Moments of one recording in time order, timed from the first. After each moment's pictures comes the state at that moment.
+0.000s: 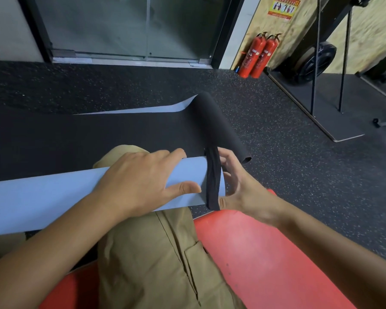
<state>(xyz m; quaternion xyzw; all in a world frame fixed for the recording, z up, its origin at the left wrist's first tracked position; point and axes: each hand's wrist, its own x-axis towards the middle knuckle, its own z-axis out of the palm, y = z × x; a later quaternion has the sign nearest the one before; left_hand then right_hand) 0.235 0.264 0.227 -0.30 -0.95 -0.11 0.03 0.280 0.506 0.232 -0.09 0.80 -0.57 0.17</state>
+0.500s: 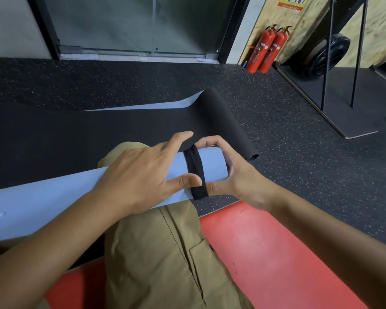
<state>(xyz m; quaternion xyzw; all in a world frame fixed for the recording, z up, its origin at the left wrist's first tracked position) 0.235 0.254 0.226 -0.30 -0.93 -0.20 0.00 0.254 0.482 0.238 -0.11 0.77 -0.60 0.17</state>
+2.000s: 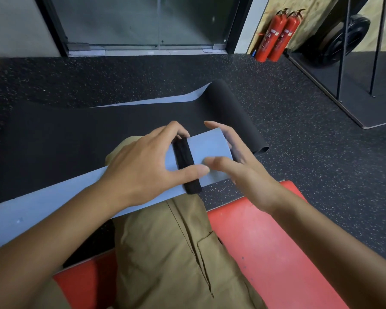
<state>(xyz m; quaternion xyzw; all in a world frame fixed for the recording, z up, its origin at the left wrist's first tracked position) 0.238 0.254 0.240 -0.20 -0.92 -0.34 -0.05 0.265 0.469 0.239 -0.03 0.77 -0.63 0.12</state>
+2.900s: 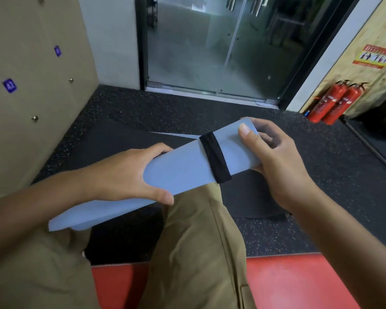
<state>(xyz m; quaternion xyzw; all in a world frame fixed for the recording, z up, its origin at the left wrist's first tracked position) 0.242 0.122 0.265 -0.15 -0.92 -0.34 -0.12 0.208 0.406 0.304 -0.09 0.76 -0.65 0.01</state>
